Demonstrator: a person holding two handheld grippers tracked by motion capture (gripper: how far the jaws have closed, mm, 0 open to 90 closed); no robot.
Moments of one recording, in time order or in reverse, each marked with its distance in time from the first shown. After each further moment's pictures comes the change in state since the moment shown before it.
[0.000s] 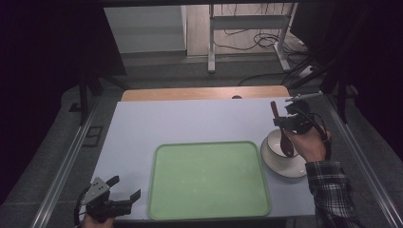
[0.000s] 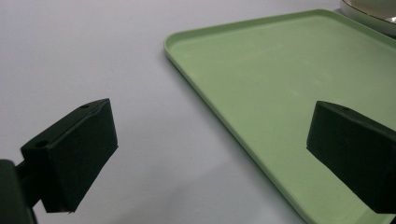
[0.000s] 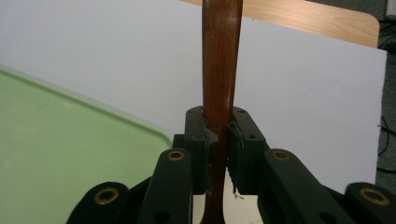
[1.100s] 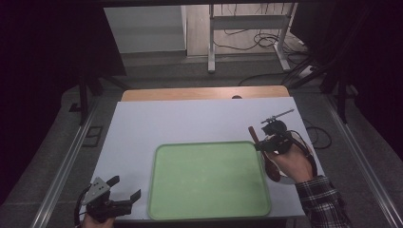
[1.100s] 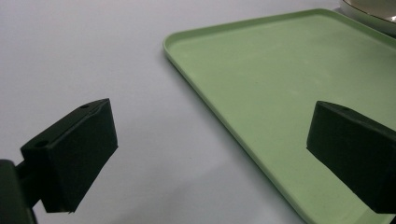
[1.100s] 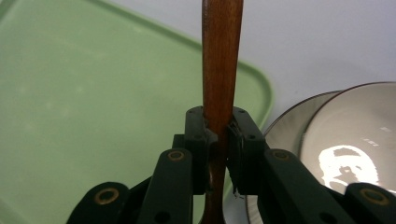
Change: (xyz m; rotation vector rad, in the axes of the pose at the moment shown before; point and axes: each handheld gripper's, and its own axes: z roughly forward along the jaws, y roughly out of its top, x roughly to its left) left arm -0.001 0.000 0.000 0.002 0.000 0.004; right arm 0.066 -0.029 0.015 0.213 0.139 -0.051
